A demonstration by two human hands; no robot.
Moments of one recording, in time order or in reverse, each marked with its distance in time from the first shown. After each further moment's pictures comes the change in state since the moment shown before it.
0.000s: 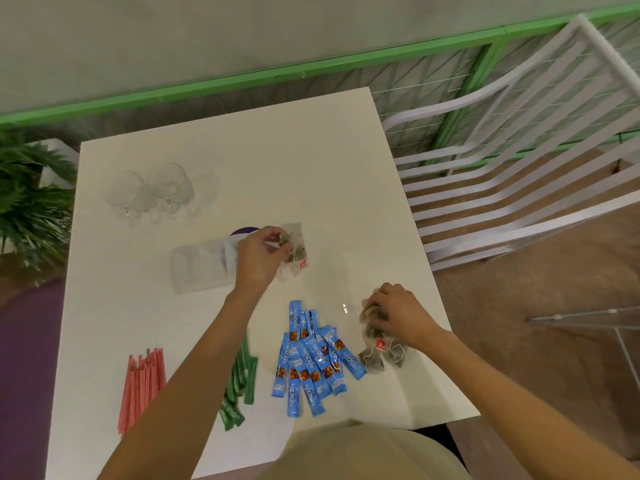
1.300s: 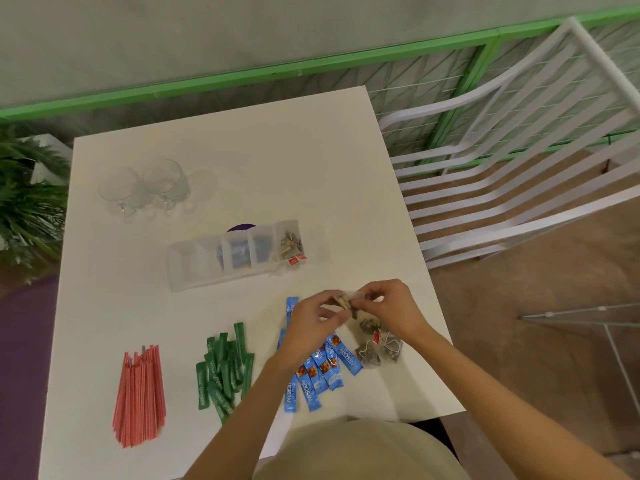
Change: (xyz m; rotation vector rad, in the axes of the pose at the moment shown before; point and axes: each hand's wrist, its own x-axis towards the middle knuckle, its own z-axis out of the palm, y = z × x) left_hand -0.121 0.011 0.056 -0.240 -0.437 -0.119; right_hand -0.013 -0.039 -0.024 0.716 0.182 0.158
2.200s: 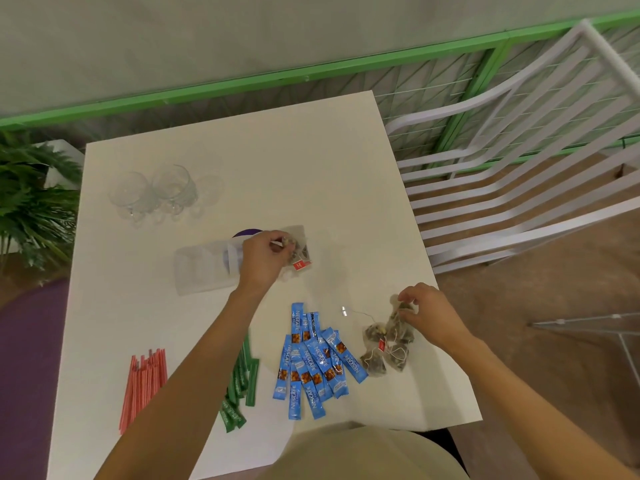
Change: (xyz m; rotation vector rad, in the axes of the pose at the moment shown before) left_hand 0.092 0.021 -0.101 0.284 0.426 0.121; right_hand 0.006 0.052 -0.042 -0.483 0.000 0.035
